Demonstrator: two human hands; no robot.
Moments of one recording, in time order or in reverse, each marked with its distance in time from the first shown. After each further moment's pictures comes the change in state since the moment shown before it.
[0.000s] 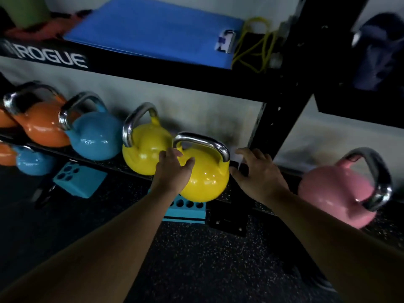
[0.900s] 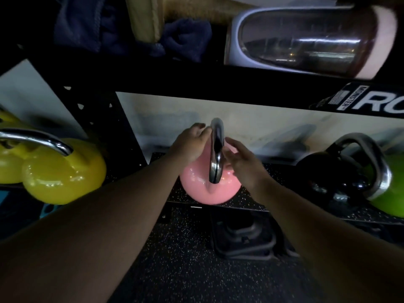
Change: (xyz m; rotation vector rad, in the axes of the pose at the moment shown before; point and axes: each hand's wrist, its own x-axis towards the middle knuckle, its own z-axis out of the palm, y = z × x) left_hand -0.053 0.274 0.329 -0.040 -0.423 0.243; right_hand -0.077 0.320 -0.126 0.862 -0.056 0.452
